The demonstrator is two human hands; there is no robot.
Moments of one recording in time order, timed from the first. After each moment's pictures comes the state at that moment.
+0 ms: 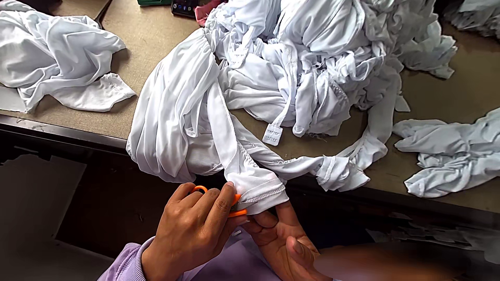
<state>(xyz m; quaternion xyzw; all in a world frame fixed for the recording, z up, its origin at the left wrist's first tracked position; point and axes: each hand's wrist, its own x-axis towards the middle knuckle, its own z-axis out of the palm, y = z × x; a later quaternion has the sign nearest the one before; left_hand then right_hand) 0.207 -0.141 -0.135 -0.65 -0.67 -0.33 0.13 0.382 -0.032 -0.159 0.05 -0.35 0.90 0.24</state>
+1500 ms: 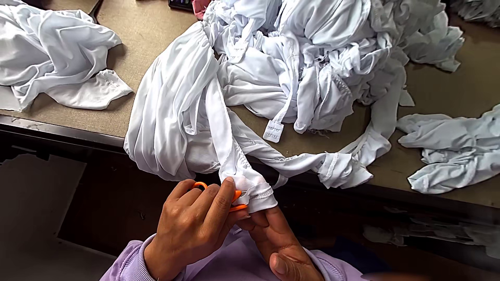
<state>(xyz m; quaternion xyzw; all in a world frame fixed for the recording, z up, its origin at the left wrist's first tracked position) 0.206 -0.138 -0.137 -0.64 -0.67 -0.34 0.16 0.375 -0.034 -0.157 0.05 -0.54 0.81 0.22</state>
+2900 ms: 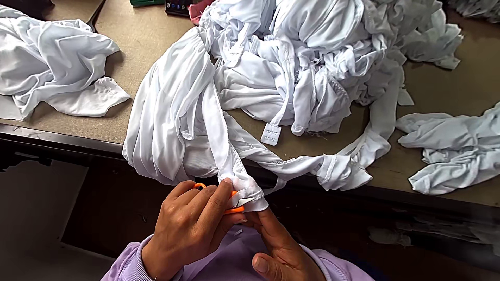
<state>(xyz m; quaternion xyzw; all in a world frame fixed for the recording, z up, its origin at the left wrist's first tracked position) 0.198 -0.134 -0.136 -0.65 -0.66 -0.36 0.12 0.376 -0.024 -0.159 0.02 -0.69 0.69 0.23</state>
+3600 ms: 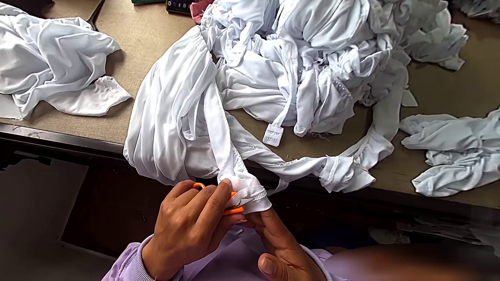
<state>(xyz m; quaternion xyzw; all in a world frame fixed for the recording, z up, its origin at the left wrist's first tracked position) 0.195 -0.135 -0.138 -0.64 -0.66 -0.37 0.13 0.373 -0.024 -0.157 0.03 -0.67 0.71 0.22</state>
